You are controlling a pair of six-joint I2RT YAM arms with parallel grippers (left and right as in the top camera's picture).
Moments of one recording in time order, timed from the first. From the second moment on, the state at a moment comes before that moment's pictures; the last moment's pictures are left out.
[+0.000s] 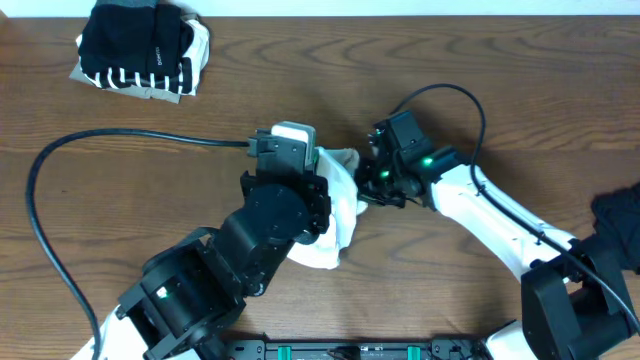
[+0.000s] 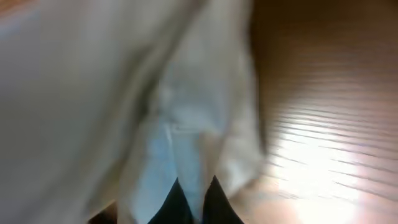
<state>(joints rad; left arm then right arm) -0.92 1.01 1.25 -0.69 -0.45 -0.45 0.48 1.66 1.07 -0.59 -0.41 0.78</state>
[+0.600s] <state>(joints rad) -0.92 1.07 1.26 -0.73 -0.59 -0.43 -0.10 1.32 1.07 -0.91 -0.25 0.61</state>
